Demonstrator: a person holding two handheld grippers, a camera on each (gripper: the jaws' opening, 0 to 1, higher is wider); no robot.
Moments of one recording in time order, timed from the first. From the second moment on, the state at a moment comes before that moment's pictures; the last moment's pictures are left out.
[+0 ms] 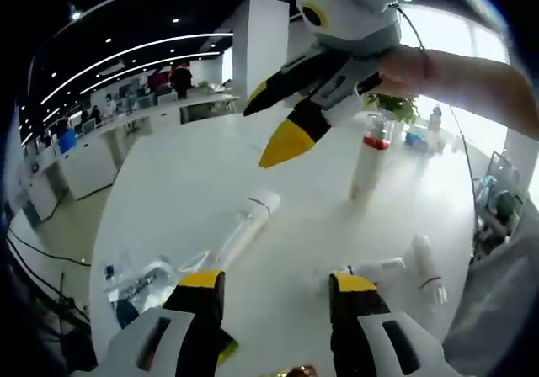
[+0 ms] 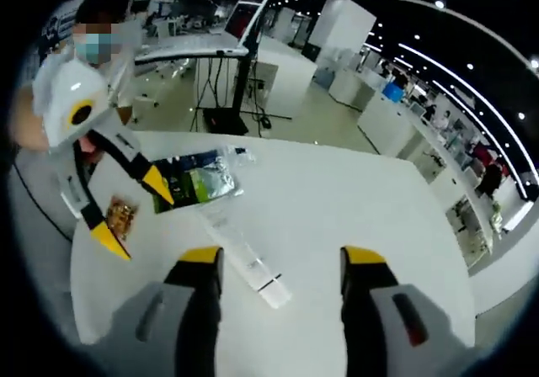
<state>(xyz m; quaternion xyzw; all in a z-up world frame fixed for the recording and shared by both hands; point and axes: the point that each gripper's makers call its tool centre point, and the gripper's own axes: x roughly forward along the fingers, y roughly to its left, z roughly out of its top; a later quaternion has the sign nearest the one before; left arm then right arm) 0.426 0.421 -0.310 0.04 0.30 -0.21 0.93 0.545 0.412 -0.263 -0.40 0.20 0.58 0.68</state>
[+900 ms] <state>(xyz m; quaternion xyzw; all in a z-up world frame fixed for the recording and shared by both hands) 0.425 0.439 -0.322 0.03 0.32 -0.19 0.93 0.545 0.408 -0.386 -0.53 0.30 0.62 0.49</state>
